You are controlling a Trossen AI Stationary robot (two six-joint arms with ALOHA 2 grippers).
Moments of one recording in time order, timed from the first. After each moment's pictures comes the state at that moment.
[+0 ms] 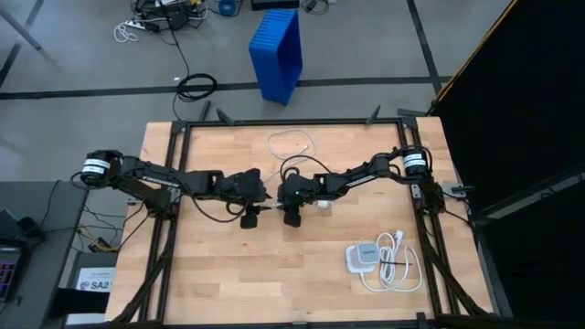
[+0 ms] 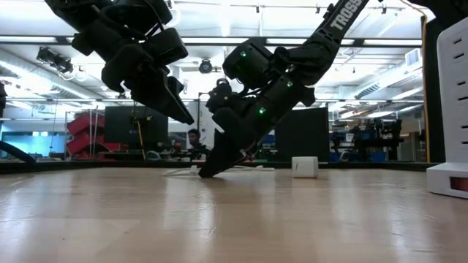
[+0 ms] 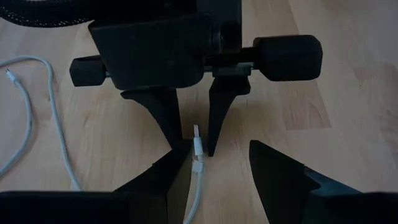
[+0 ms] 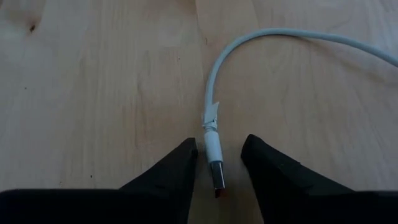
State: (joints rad) left arm 0.00 1.33 0.66 -0.03 -0.03 0.07; right arm -0.03 2.10 1.17 0.13 -0.04 0.09
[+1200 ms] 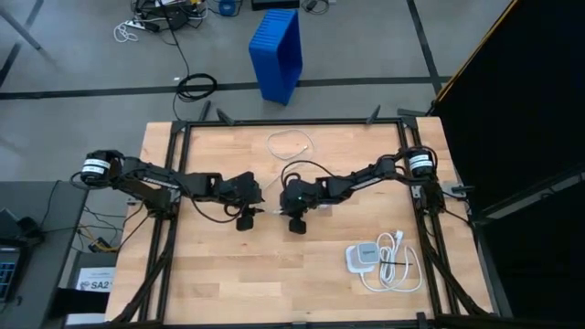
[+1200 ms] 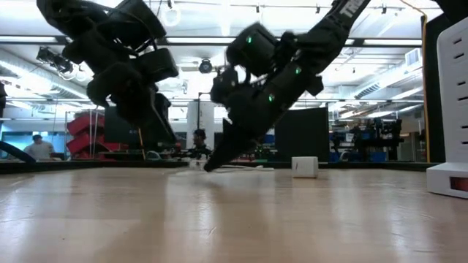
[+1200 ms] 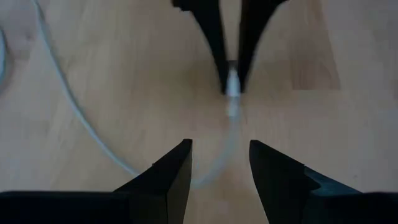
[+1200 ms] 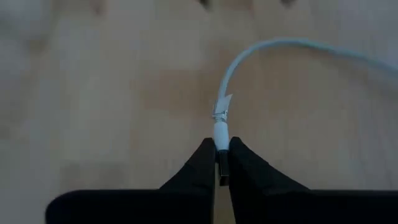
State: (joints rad) left arm -0.01 1.32 0.59 -0.04 -0.03 0.02; right arm 0.01 2.02 1.16 0.12 -0.04 0.05
